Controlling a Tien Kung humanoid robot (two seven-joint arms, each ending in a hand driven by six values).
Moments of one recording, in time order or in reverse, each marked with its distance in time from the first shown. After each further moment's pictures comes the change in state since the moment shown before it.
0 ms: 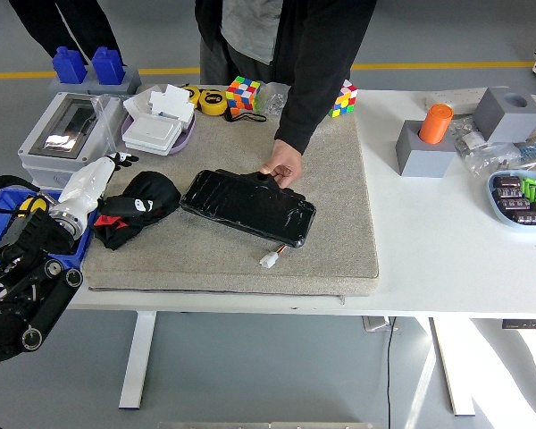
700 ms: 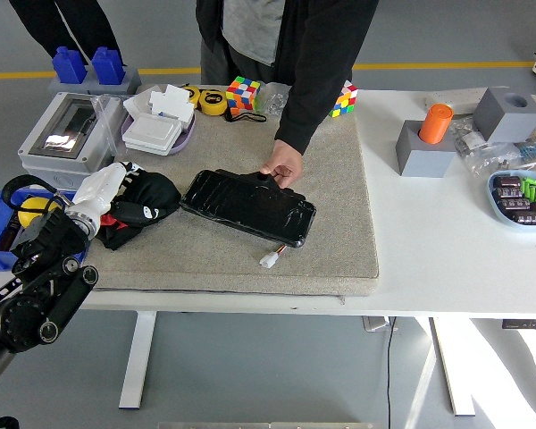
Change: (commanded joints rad) left arm -0.048 -0.029 0.041 0.092 -0.009 0.016 0.026; right arm 0.003 -0.001 -0.004 0.004 0.004 -0.002 0.002
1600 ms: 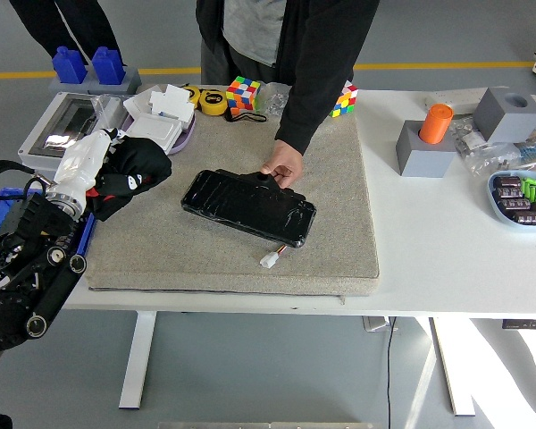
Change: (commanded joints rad) left arm 0.019 0.017 -0.062 -0.146 0.018 0.087 -0.064; right arm 0.000 0.002 0.002 0.000 -0.003 -0.003 0.004
